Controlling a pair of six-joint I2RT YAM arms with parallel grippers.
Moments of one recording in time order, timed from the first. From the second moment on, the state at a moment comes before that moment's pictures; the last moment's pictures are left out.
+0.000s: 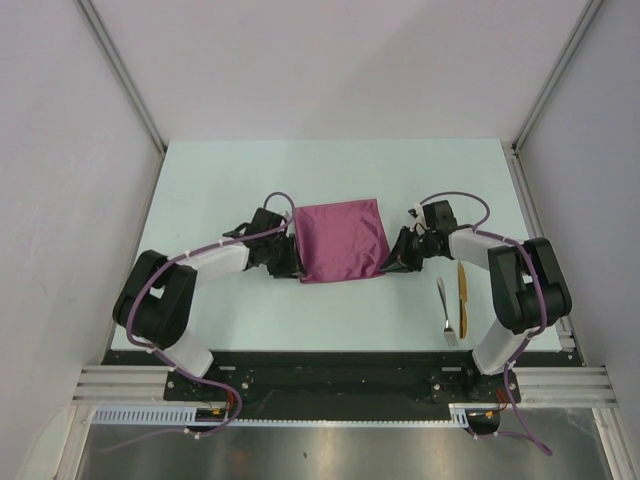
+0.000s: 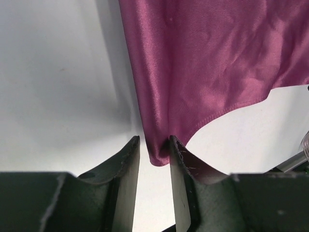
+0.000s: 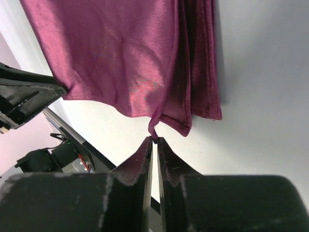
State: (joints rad) left arm -0.44 1.61 0.86 -0.27 0.27 -0.60; right arm 0.23 1.69 0.88 -0.24 -0.62 0.59
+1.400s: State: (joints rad) left arm -0.39 1.57 0.73 -0.20 0.34 -0.58; right arm 0.18 1.75 0.83 -0.17 -0.68 0.61
